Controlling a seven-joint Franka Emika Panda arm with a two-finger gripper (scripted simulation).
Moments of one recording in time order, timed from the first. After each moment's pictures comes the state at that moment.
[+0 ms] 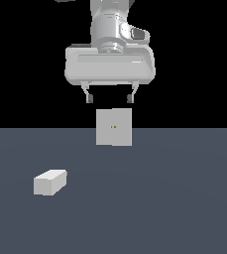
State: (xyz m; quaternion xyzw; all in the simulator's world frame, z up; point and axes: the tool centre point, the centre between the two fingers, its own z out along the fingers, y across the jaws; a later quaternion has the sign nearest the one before) arm -0.005 0.007 0.165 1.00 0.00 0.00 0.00
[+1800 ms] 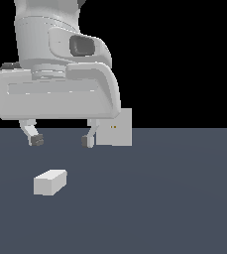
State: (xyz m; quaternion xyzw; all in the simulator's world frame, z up) arm -0.086 0.087 0.077 0.99 -0.08 0.08 0.01
